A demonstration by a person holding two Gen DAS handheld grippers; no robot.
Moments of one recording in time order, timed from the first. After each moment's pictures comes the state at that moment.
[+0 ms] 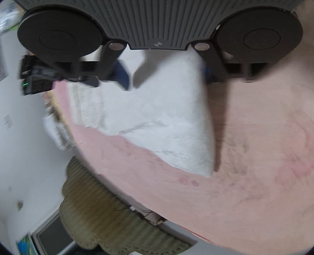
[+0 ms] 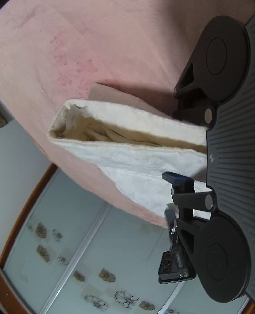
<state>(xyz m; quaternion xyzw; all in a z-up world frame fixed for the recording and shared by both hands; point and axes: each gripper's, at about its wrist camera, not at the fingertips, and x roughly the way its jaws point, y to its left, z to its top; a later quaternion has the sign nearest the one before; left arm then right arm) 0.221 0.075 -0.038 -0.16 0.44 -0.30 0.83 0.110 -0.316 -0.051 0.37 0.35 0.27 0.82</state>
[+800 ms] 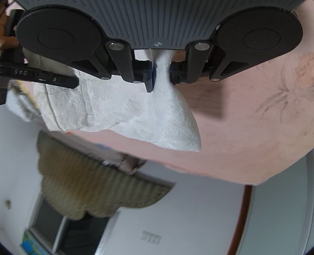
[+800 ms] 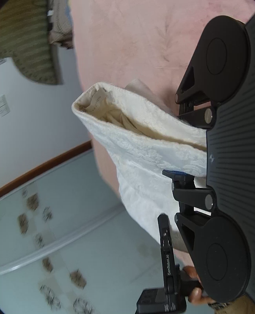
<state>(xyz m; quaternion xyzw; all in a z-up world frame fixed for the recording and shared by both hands) 0.271 0.101 0.028 -0.10 0.32 -0.19 0.92 0.206 -0.231 0.045 0.17 0.28 0.24 0.91</state>
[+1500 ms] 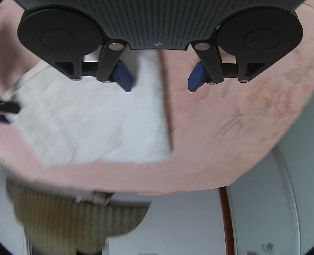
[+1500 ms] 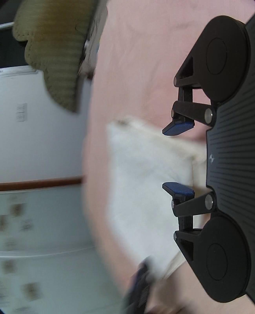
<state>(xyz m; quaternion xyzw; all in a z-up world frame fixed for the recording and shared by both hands) 0.216 0.101 0.008 0.08 0.34 -0.08 0.93 0.122 -0.214 0.016 -0.02 0.27 0.08 0.96</state>
